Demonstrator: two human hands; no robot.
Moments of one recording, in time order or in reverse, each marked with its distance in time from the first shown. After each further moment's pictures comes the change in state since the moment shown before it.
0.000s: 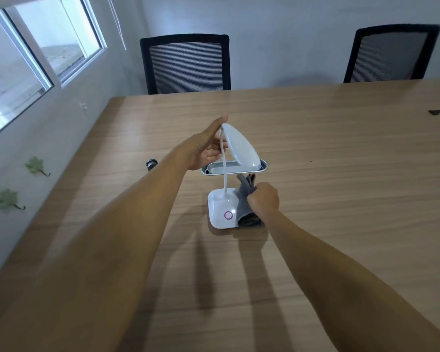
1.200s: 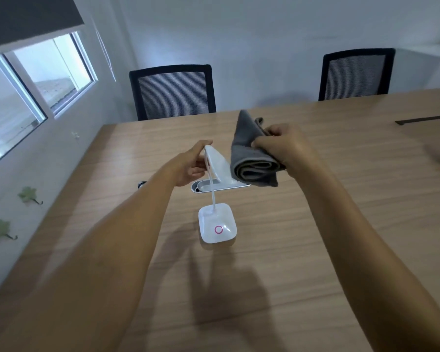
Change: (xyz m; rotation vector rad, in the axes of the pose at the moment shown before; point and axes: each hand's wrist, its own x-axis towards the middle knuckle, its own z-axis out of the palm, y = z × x) left_hand -0.005 0.005 0.001 0.177 0.055 0.014; right_hand -0.073 -0.103 -0.173 0.353 0.037 -0.272
